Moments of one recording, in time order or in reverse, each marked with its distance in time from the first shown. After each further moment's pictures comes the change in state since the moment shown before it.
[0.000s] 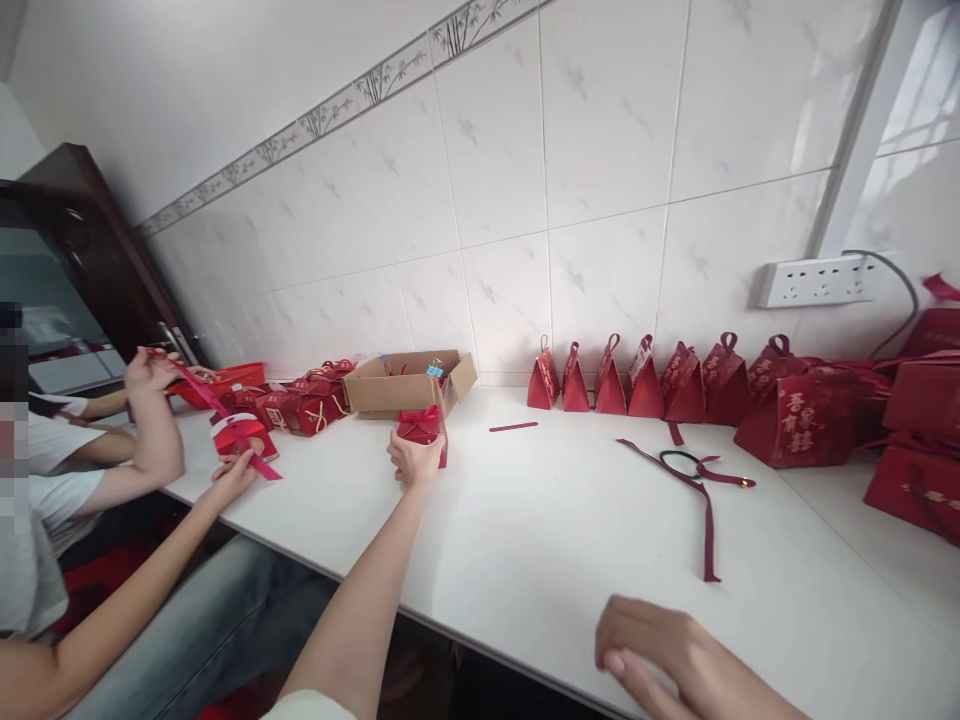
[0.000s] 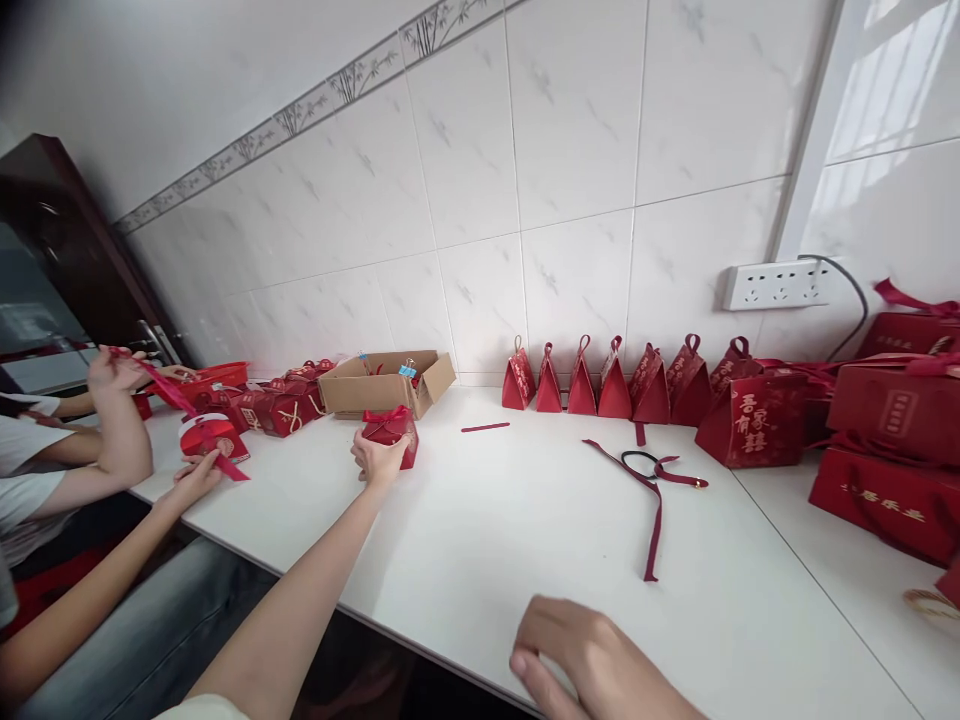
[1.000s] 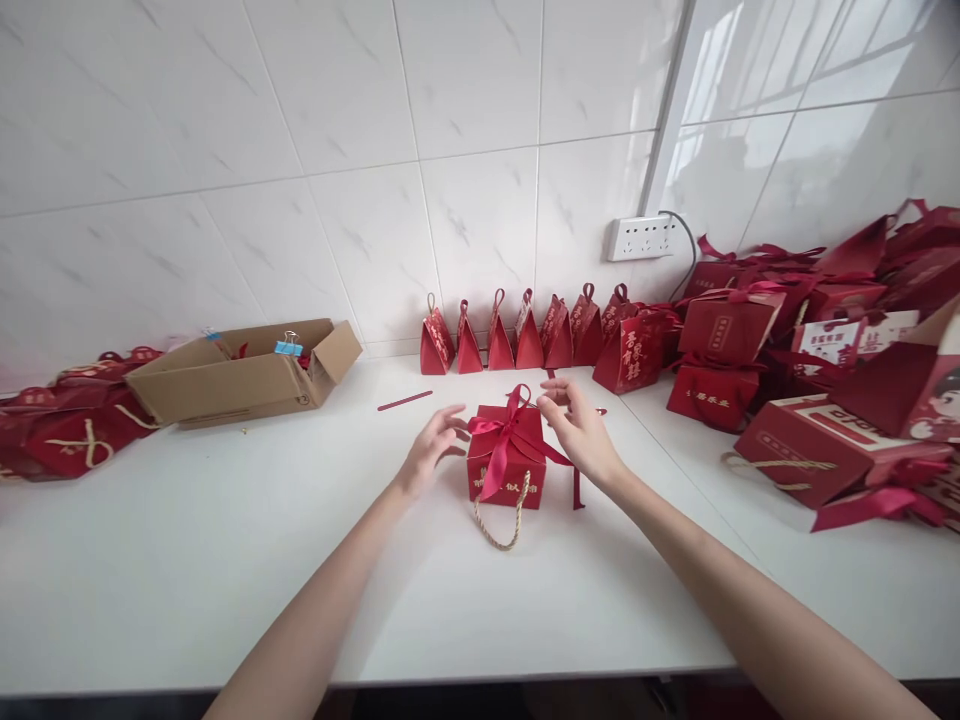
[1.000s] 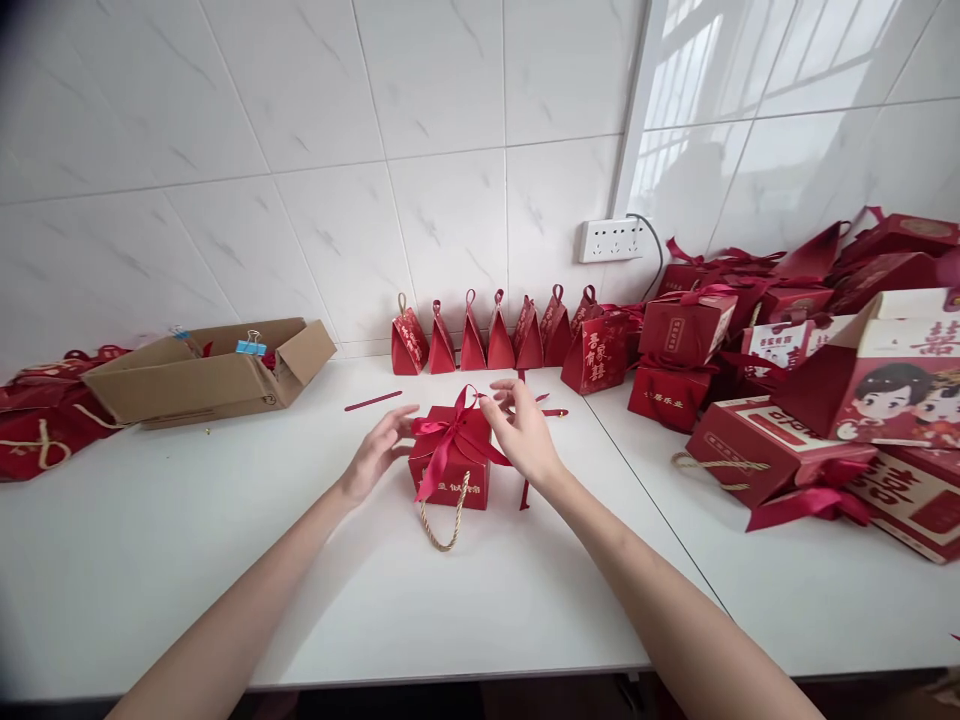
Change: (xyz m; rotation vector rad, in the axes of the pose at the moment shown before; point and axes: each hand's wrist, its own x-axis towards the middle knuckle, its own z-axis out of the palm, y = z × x) left_hand -0.111 0.049 0.068 -0.579 -1.357 0.307; right_hand 0.047 0.104 -0.066 0.202 0.878 0.404
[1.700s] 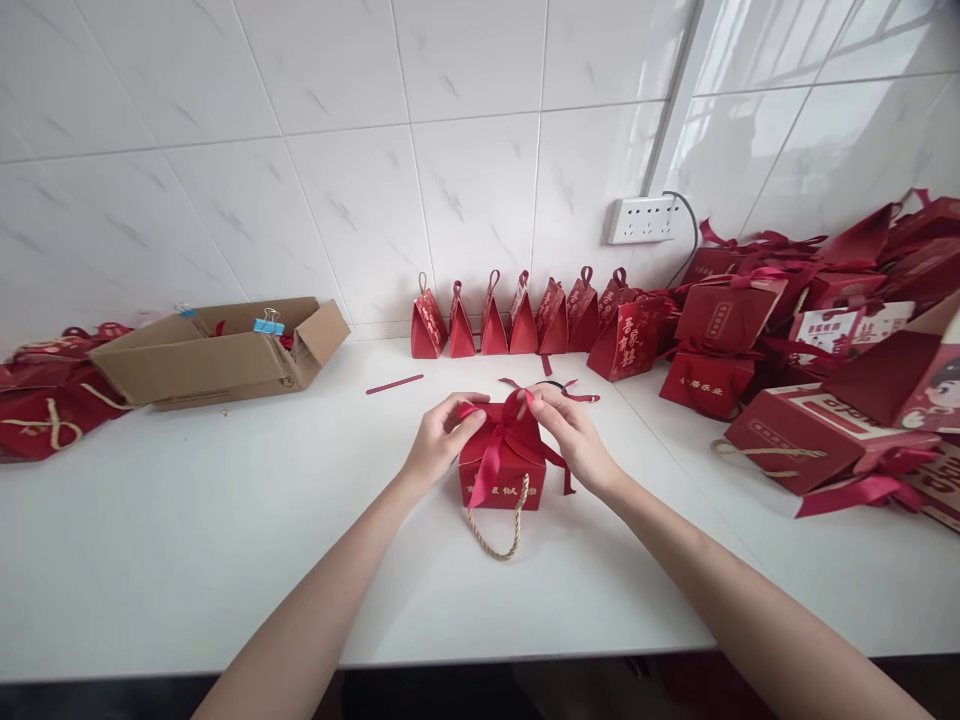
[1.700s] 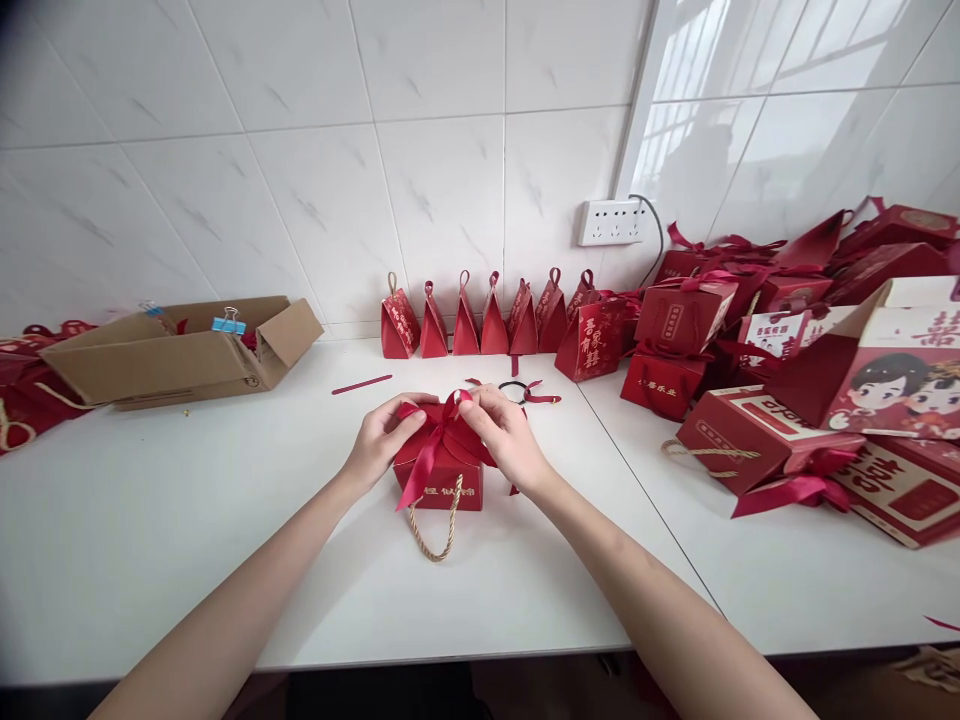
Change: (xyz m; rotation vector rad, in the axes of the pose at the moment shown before) left_hand 0.000 0.020 0.041 0.128 0.109 0.121; right_hand -0.015 -0.017 -0.002 0.212 -0.239 -0.052
